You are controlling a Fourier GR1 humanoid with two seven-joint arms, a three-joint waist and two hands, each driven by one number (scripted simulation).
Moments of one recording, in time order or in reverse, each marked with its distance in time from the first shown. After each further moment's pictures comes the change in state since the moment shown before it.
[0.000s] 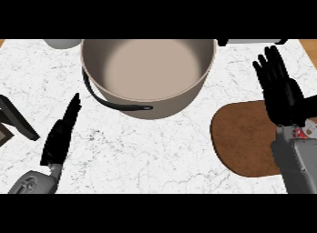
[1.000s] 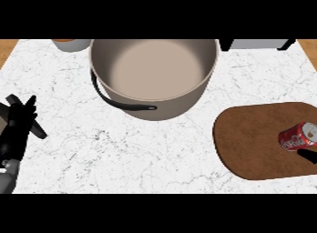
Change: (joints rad) left arm 0.023 0.176 0.138 -0.015 0.014 0.002 0.371; right arm 0.429 -0.401 -0.120 -0.268 0.362 0.089 -0.340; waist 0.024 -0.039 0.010
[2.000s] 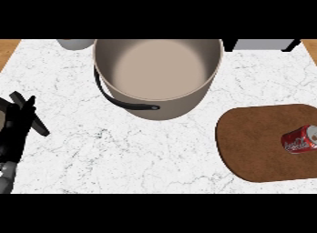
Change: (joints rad) left arm 0.032 -0.005 0.024 -0.085 -0.037 -0.029 0.067; right arm 0.106 -0.402 0.004 -0.341 0.074 0.472 0.660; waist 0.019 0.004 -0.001
